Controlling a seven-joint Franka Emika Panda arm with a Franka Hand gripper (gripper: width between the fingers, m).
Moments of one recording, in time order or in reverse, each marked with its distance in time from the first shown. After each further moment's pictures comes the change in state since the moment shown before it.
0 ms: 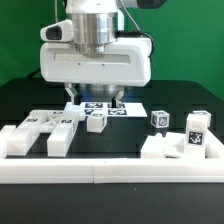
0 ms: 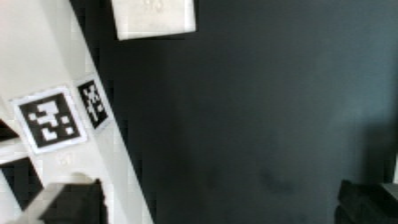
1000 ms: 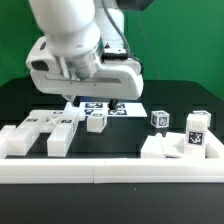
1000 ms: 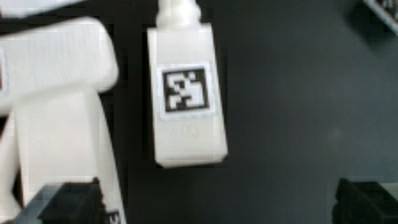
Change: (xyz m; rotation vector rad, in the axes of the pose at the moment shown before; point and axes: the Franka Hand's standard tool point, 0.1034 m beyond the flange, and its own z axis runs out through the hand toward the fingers) arm -0.024 0.015 0.016 -0.002 -0.592 0.006
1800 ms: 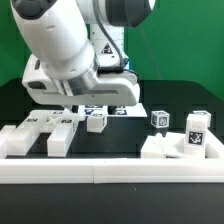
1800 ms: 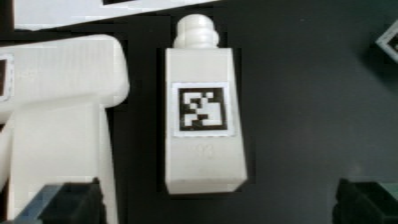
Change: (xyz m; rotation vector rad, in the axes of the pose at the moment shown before) arm 0.002 0.006 0.018 0.000 -0.095 -0.075
